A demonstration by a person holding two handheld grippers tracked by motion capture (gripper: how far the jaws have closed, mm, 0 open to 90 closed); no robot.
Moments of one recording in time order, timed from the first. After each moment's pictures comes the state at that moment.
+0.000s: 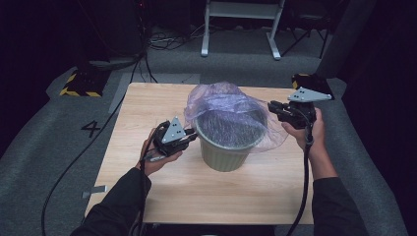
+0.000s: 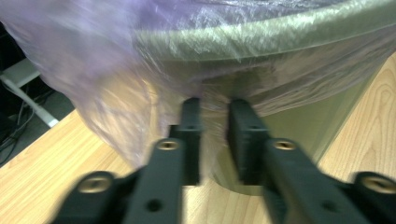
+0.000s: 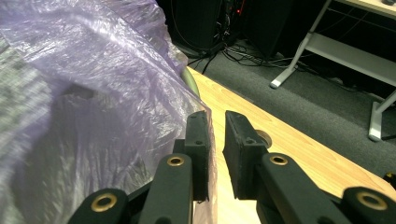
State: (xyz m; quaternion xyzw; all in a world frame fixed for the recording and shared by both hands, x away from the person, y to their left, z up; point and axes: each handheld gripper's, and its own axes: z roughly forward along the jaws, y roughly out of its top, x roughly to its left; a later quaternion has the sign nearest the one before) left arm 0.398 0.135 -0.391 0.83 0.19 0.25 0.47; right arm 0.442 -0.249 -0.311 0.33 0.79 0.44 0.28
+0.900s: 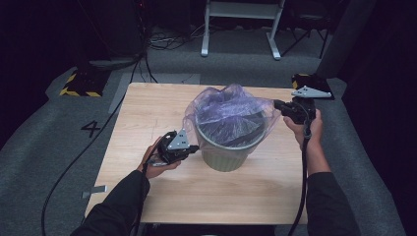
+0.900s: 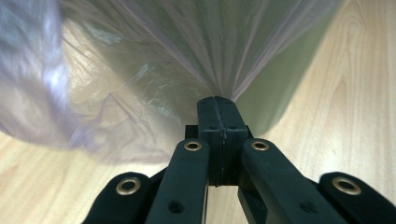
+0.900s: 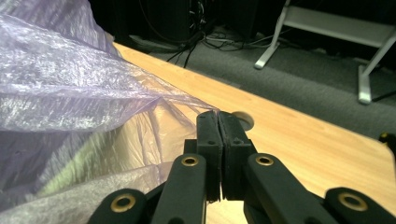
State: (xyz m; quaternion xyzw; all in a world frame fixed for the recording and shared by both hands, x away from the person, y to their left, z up) left arm 0.400 0.131 -0.438 0.89 0.15 0.16 0.41; right arm 0.475 -0.269 -0.339 0.41 0.75 0.44 0.27
